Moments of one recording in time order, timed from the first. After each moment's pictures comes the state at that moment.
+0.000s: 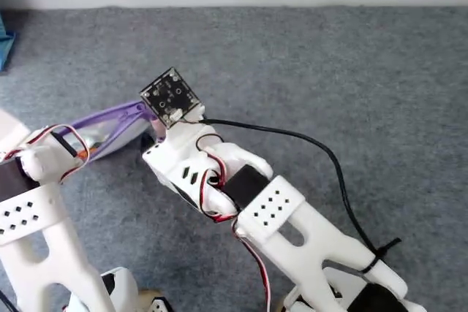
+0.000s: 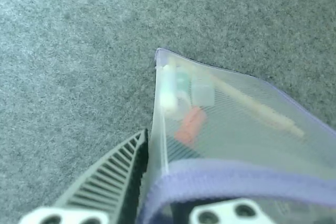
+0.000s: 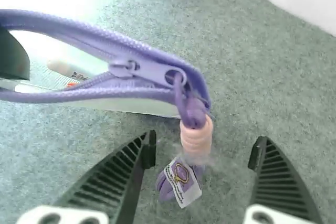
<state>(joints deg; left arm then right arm) -28.2 -36.6 21.0 91.5 28.0 -49.2 -23.4 28.7 34.6 -2.5</state>
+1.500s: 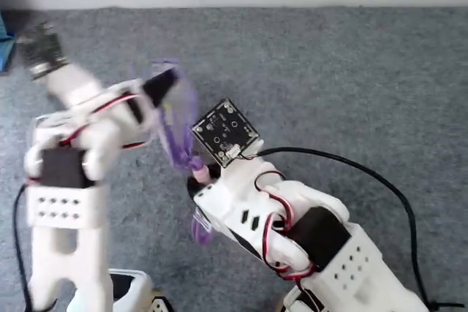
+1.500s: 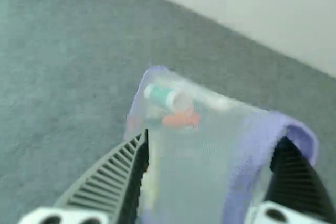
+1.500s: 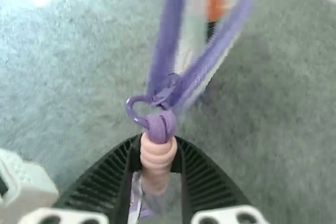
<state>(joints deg) 1.3 -34.8 18.0 70.1 30.8 -48.8 -51.1 28.7 72.3 -3.8</state>
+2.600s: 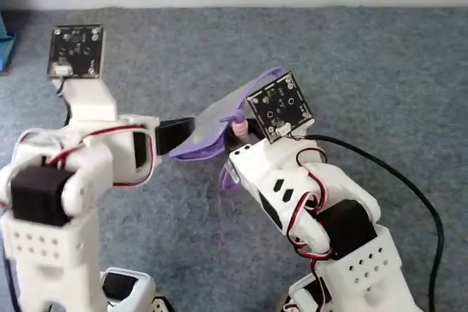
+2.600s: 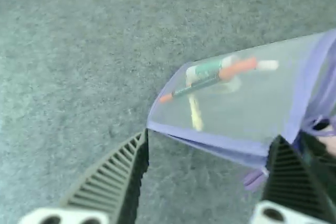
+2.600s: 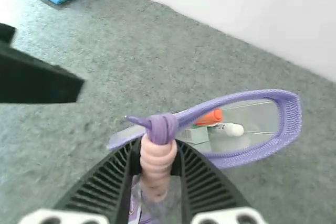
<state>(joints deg) 5.1 -37.8 -0.4 99.4 13.1 -31.6 -53.8 31.1 61.0 4.3</state>
